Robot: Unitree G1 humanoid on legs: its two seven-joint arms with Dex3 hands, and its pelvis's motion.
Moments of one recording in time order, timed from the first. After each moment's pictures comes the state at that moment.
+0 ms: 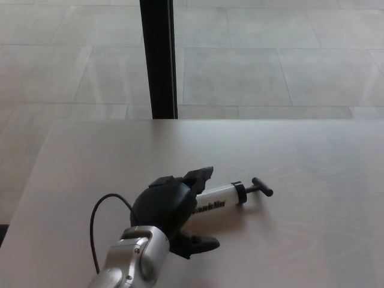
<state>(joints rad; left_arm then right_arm) -0.44 0.22 -0.52 0.32 0.68 0.22 0.04 -0.39 -0.30 -0.39 -0.06 0.18 0.37 -0.03</state>
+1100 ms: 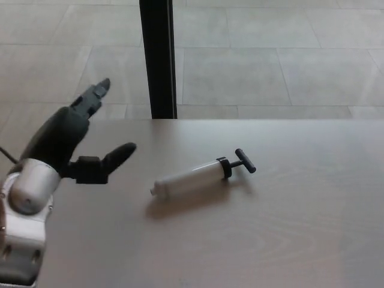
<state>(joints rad) -0.41 0.38 0.08 -0.07 0.42 0.34 -0.30 -0.33 -0.36 -0.45 -0.06 0.19 0.37 -0.01</state>
